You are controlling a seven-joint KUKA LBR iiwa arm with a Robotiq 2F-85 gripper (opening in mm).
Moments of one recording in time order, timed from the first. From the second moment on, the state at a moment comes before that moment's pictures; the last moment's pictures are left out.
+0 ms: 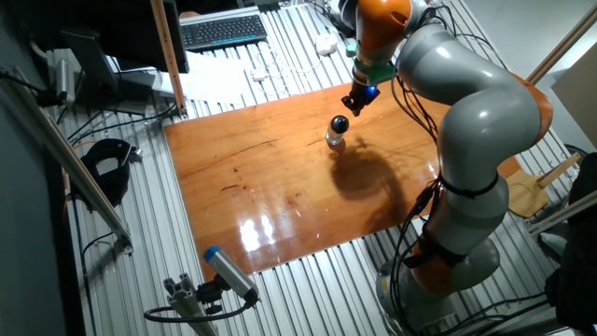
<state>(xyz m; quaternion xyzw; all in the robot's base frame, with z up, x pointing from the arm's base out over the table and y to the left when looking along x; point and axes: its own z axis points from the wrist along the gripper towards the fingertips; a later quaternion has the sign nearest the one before) 0.532 0.020 0.256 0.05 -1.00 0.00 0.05</state>
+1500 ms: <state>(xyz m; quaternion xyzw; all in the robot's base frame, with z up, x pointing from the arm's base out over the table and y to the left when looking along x) 0.533 0.028 0.169 0.04 -1.00 0.02 0.00</state>
